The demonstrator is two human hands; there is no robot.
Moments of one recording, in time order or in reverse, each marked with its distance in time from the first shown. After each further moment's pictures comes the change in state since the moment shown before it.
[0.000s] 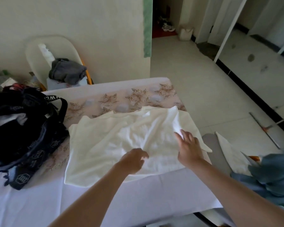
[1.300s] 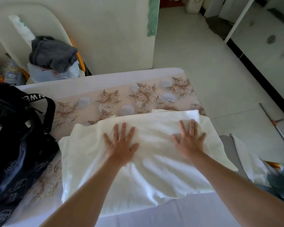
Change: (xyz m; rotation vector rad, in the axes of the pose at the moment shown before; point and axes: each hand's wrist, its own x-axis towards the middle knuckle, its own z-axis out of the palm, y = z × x) left_hand 0.111 -0.119 -0.037 0.277 0.140 -0.272; right_hand 0.151 -0.030 0.047 0.045 -0.215 0.304
